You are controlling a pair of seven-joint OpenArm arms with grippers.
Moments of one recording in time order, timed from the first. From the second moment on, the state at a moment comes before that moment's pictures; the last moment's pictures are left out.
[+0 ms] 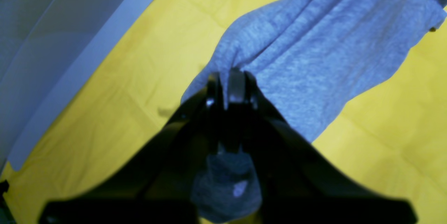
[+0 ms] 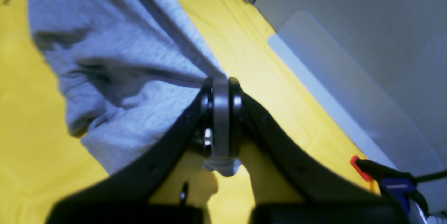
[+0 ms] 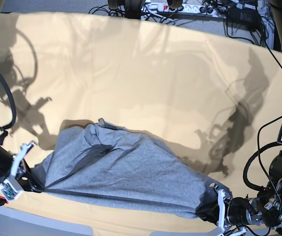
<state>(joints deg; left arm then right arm) -64.3 -34.7 42.4 64.7 -51.8 -42.6 51.0 24.7 38.9 0.3 91.6 33.9 40.7 -39.7</state>
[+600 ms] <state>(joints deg) -64.3 -35.2 42.4 64.7 -51.3 -42.4 51.3 36.6 30.1 -4.8 75.0 34.4 39.5 -48.3</state>
